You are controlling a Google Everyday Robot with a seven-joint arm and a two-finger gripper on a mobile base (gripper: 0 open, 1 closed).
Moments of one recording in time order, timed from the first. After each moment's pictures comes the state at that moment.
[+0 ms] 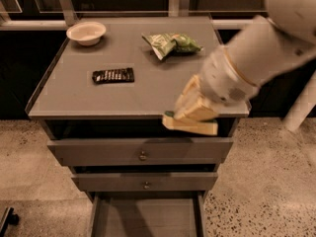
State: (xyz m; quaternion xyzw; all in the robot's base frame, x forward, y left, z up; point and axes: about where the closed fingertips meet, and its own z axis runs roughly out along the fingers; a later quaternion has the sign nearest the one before) arm 0.442 -0.061 0.913 -0.67 0.68 0.16 0.25
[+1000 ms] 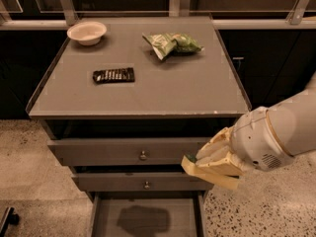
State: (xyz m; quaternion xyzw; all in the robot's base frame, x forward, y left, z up) arm 0.360 -0.105 0.856 -0.58 0.74 0.20 0.27
